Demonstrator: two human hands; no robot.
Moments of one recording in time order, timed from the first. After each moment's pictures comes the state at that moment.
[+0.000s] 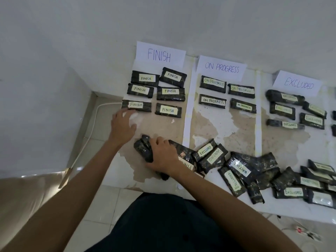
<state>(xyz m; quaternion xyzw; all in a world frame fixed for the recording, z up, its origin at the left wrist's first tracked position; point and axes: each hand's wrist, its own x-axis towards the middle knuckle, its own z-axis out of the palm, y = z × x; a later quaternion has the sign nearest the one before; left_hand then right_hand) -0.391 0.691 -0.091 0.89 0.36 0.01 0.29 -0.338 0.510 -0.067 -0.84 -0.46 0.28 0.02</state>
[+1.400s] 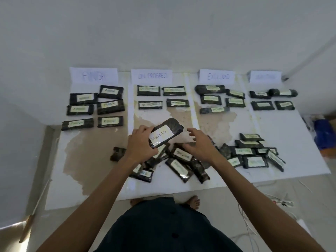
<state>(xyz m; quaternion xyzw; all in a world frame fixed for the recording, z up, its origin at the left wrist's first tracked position) -0.302 0.459 0.009 0.94 0.15 -0.05 0.31 -0.206 0.247 0.022 -0.91 -0.18 0.26 0.27</state>
